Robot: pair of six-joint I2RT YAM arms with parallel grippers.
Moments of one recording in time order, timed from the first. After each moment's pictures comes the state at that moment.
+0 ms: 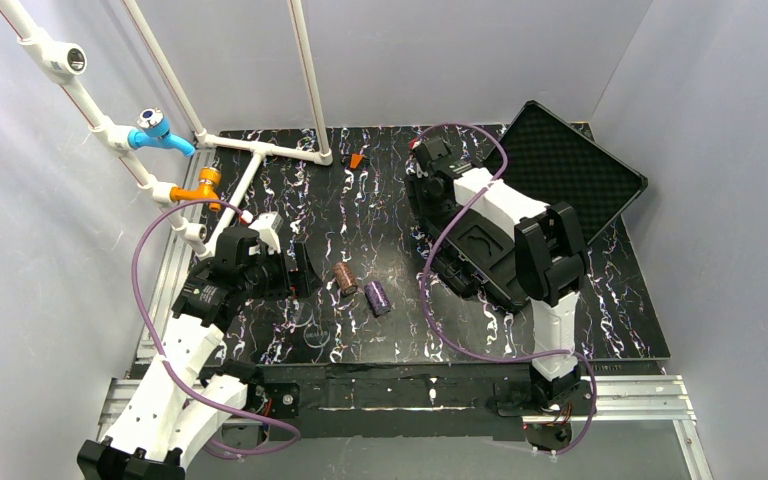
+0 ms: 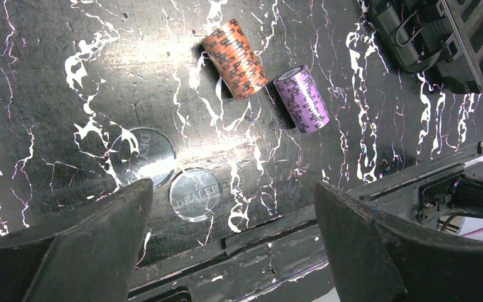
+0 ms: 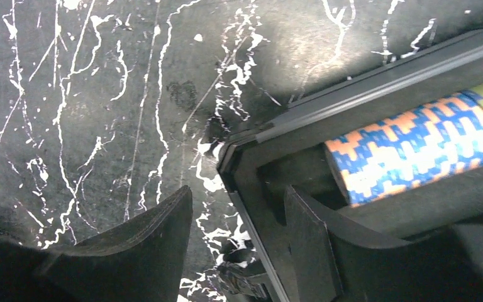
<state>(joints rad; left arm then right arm) -0.29 0.78 0.79 -0.81 0.22 -0.37 0.55 2.02 1.63 -0.63 0.08 0.21</state>
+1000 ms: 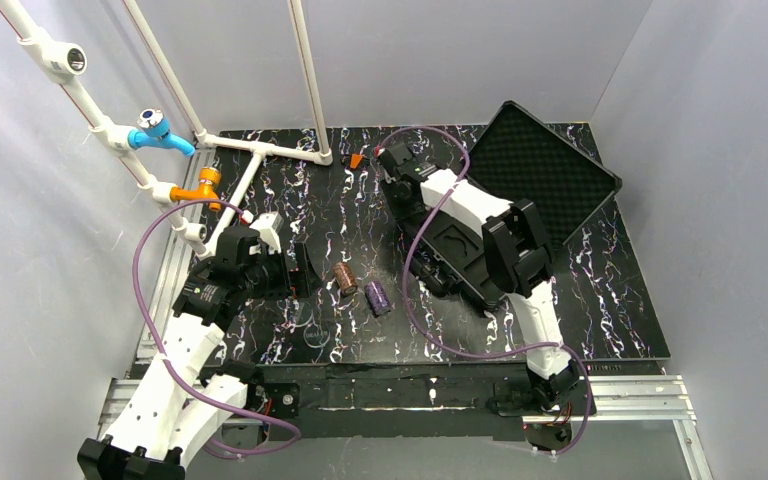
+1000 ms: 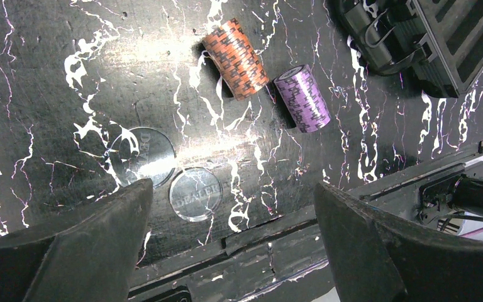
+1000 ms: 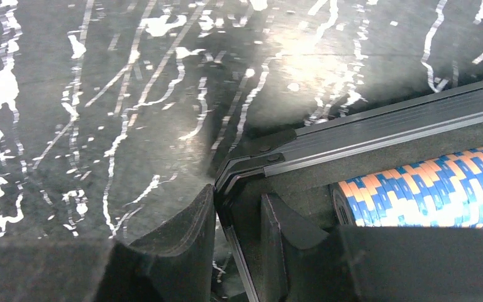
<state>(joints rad) -0.29 0.78 0.79 -0.81 0.23 -0.37 0.65 2.22 1.85 -0.68 0.11 0.17</state>
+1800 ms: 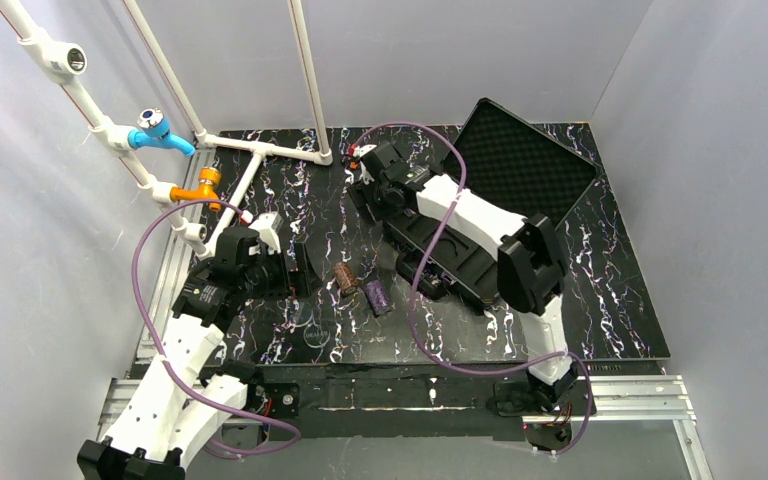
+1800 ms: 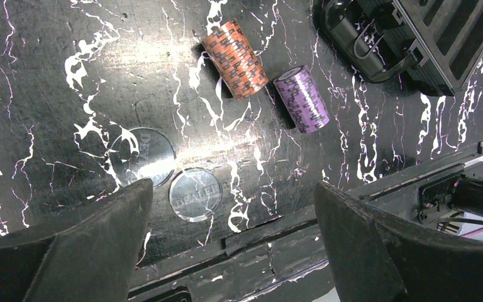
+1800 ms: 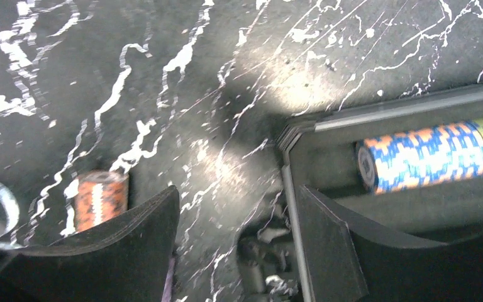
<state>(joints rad) -0.29 0.78 0.79 -0.81 0.22 -0.37 0.77 2.11 1.86 -0.69 0.05 0.14</state>
